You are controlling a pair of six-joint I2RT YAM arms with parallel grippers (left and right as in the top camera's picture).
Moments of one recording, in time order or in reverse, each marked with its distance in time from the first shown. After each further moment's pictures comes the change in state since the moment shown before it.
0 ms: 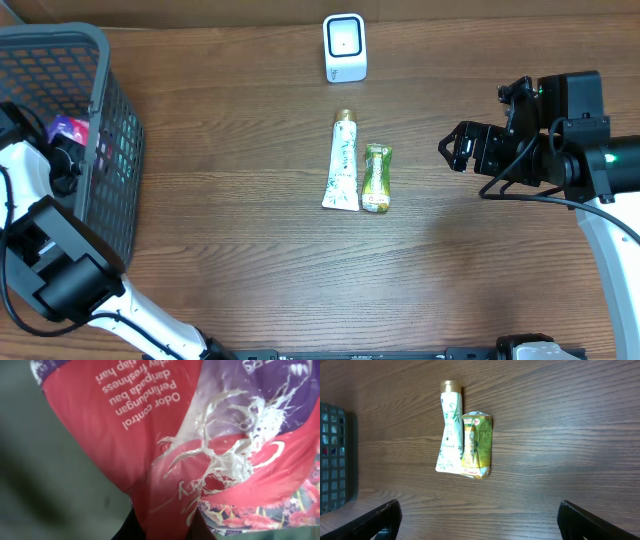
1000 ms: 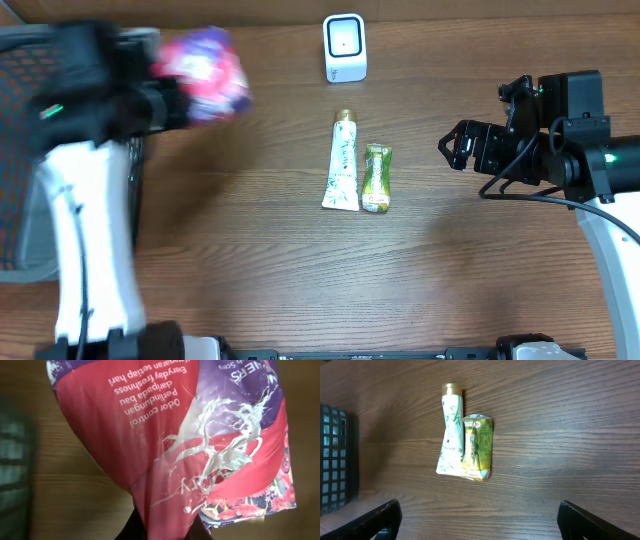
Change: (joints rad) left arm -0.561 -0.487 0.164 -0.415 0.157 0.357; right arm 0.000 0.000 0.000 0.013 0.000 0.000
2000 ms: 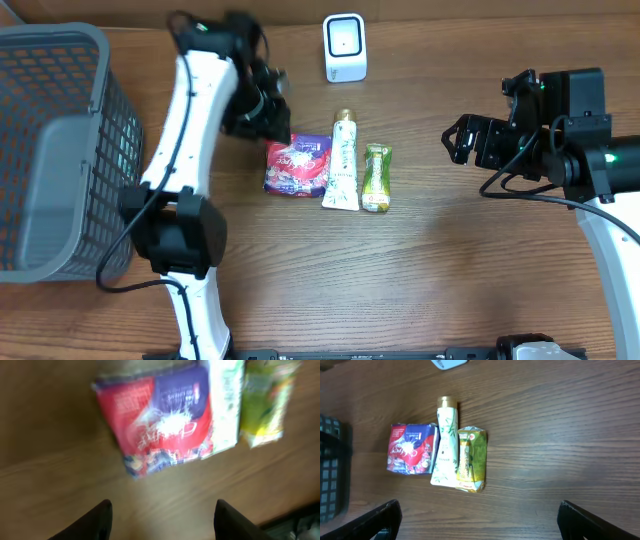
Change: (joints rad) left arm -0.268 0.553 0.420 -0.432 0.002 0.192; right arm 0.000 0.001 0.000 0.046 0.042 0.000
